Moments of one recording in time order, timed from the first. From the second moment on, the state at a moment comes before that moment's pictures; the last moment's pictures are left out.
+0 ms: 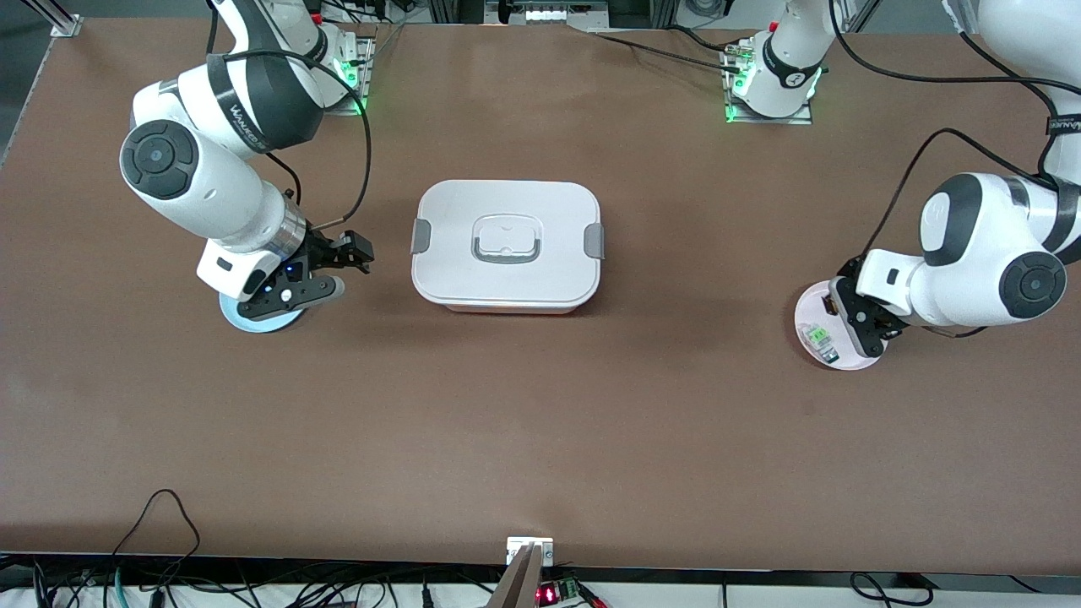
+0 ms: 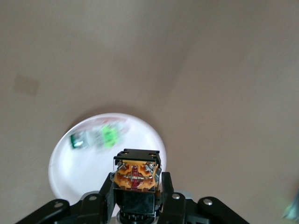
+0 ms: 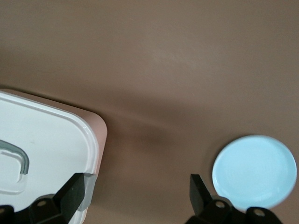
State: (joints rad) left arm 0.32 0.41 -0.33 -1.77 0.14 1.89 1.11; right arm -0.02 0.26 0.40 -1.68 -0.05 1.86 0.21
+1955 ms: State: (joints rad) left arm 0.48 0.45 -0.42 -1.79 0.26 1.96 1.34; right arm -0.03 0.04 -0.02 -1.56 -0.06 1.52 -0.02
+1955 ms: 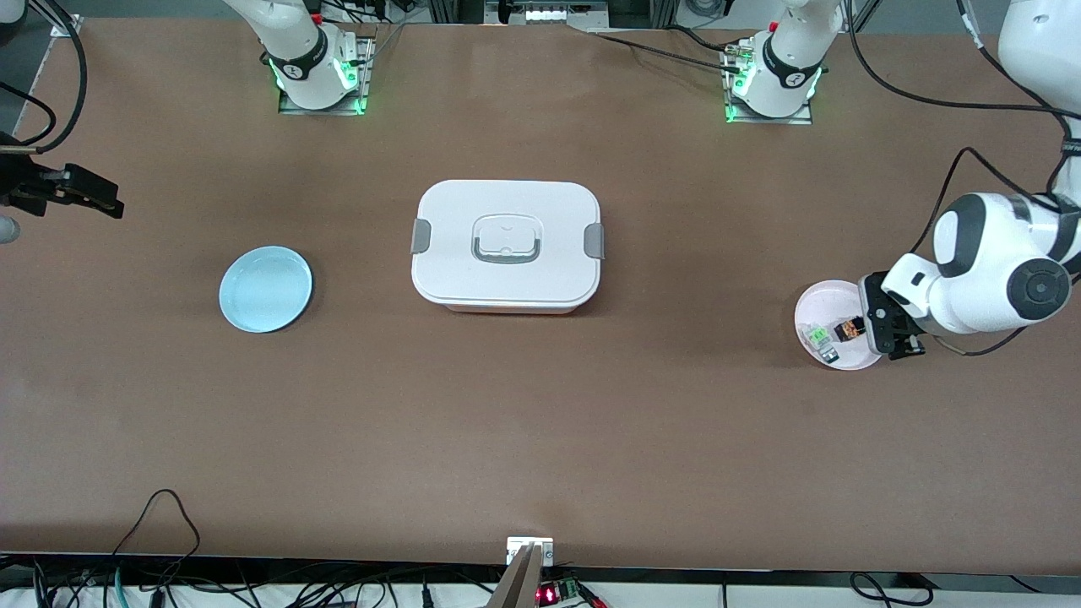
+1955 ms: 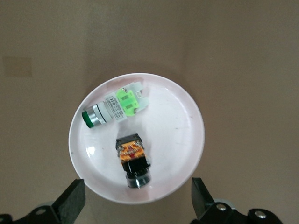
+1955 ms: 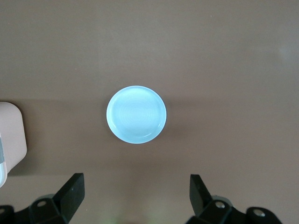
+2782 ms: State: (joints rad) left arm 0.33 0.29 -0.49 -1.44 0.19 1.35 0.42; right arm -0.03 -0.03 -0.02 -1.61 -0.05 1.51 -0.01
